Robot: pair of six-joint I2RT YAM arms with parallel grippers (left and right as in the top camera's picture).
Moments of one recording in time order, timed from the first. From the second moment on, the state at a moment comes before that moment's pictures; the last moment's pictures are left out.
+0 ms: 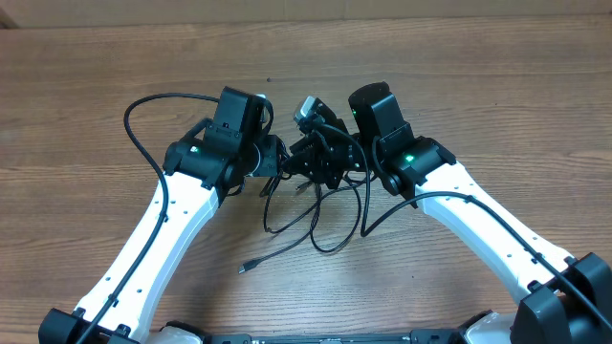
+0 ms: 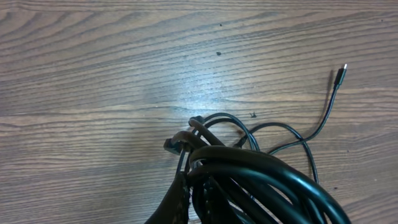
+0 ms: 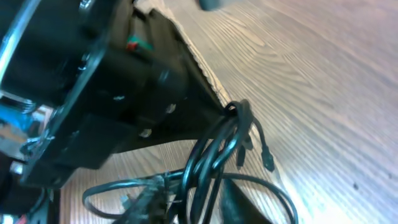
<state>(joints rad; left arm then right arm) -0.37 1.46 1.23 -0.81 0.01 -0.34 0.54 1.58 1.19 -0.31 -0.67 -0.17</state>
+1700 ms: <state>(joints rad) -0.38 1.46 1.23 -0.82 0.01 -0.56 0.53 1.58 1.19 -0.42 -0.02 0.36</state>
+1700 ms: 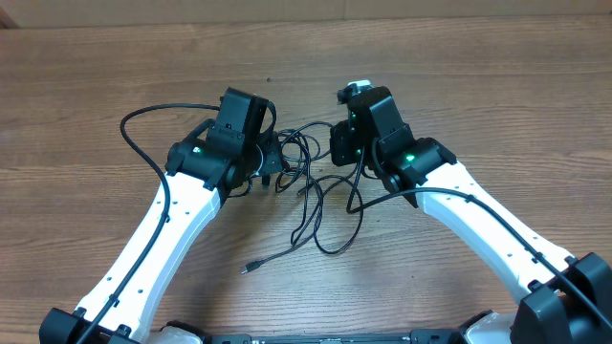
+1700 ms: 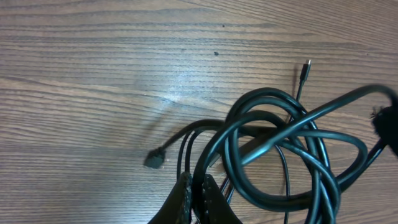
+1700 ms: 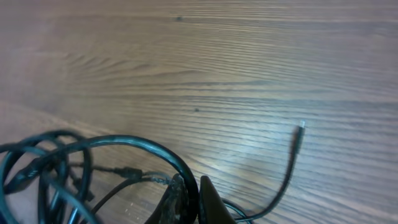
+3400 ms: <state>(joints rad) -0.38 1.46 1.23 -0.81 -0.01 -0.57 0.54 1.58 1.19 -0.35 -0.53 0.05</state>
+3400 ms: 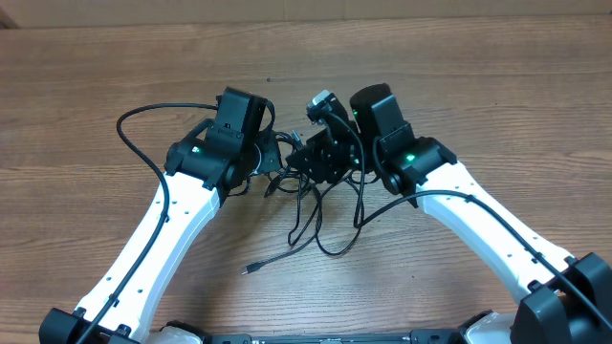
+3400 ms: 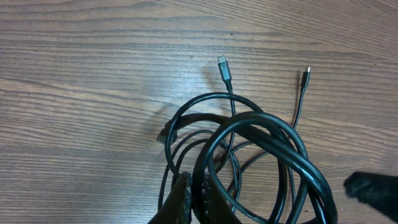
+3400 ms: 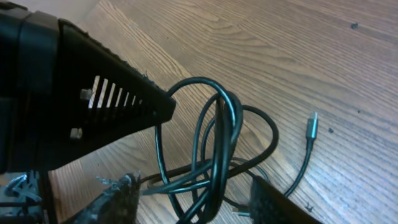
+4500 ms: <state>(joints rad) -0.38 1.46 1.23 -0.80 0.02 -0.57 0.54 1.63 1.19 -0.32 -0.47 0.06</state>
